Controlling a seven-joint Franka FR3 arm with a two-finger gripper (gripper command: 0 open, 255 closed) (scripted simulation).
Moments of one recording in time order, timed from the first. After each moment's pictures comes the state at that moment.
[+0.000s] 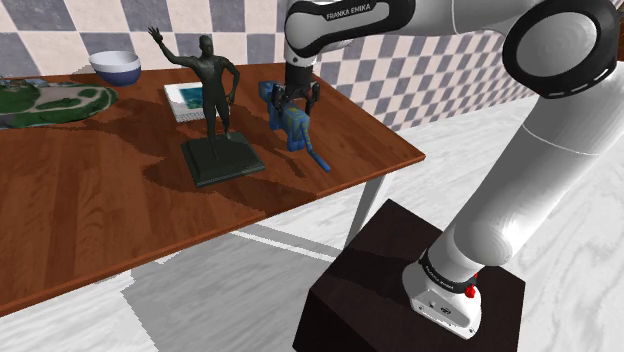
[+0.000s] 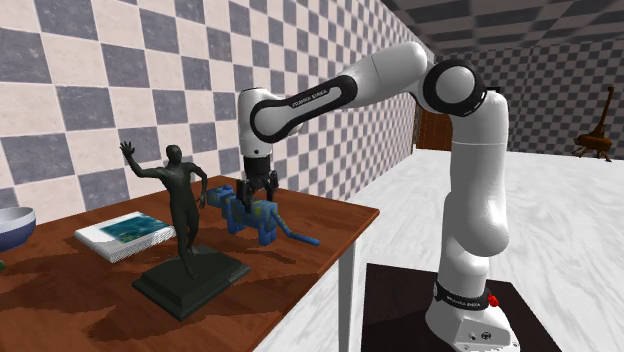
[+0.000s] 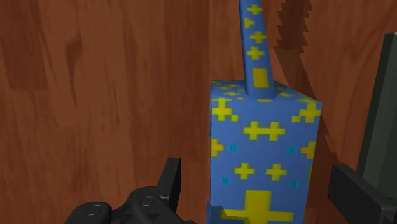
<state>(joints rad) -0.08 0.07 0.08 -1.90 -0.01 1.96 0.34</state>
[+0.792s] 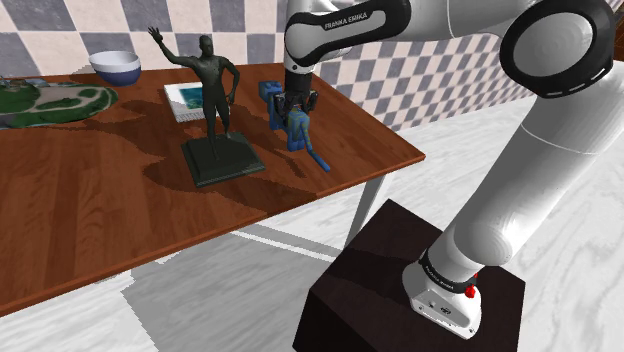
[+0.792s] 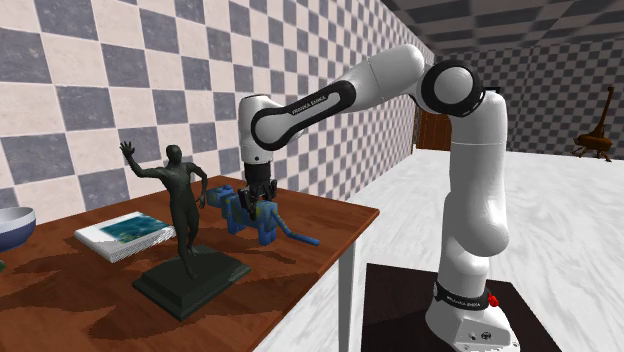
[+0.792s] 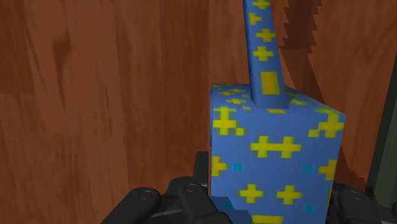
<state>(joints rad) -0.08 0.08 0.08 -1.93 -0.01 2.01 0.34</state>
